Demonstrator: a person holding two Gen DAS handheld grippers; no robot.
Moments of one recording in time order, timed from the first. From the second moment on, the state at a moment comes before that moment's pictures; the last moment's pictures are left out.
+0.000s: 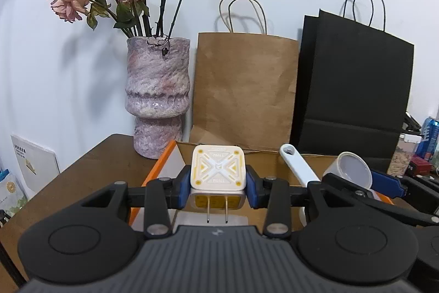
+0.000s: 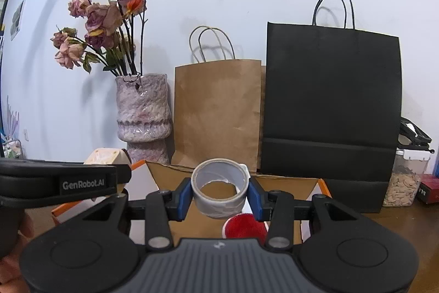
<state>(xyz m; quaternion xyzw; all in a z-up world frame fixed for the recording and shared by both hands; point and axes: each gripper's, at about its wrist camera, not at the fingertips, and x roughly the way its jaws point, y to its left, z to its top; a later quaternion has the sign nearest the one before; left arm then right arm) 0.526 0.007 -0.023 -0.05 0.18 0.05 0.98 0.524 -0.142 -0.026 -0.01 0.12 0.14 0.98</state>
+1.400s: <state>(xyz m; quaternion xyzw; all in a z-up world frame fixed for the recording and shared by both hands) 0.545 0.014 -0.033 -0.01 0.18 0.10 0.98 0.554 -0.143 -0.044 -0.05 0.19 0.10 0.97</state>
